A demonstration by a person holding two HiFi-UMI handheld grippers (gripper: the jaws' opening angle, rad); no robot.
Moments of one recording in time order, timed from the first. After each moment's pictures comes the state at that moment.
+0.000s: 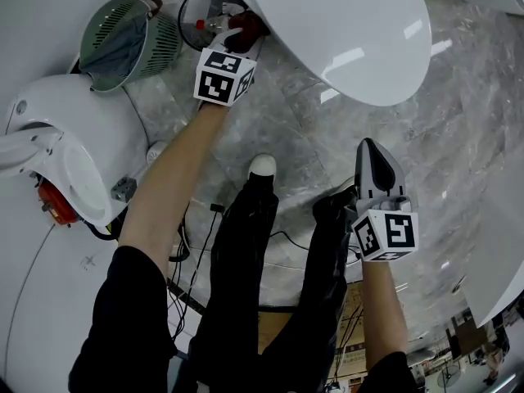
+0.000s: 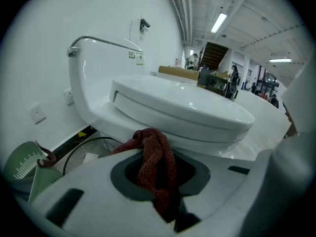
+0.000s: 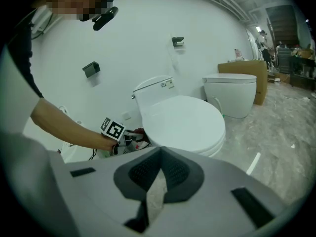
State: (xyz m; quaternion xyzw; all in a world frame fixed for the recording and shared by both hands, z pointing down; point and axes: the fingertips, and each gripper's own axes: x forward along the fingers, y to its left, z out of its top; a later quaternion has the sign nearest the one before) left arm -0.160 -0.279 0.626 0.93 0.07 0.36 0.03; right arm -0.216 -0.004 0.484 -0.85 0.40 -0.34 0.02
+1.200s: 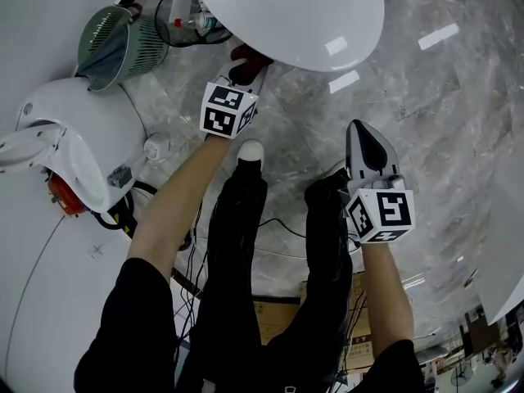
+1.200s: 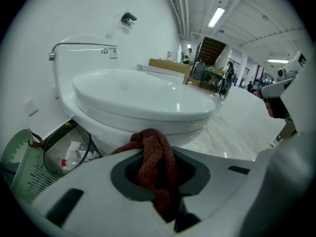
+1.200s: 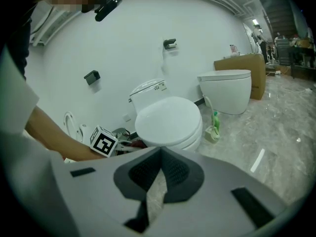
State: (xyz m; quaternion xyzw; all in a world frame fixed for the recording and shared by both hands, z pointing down) left arm -0.201 -0.120 0.625 0.91 0.10 0.40 0.04; right arm -0.196 0.088 0.488 -0.84 0.41 -0.35 0.04
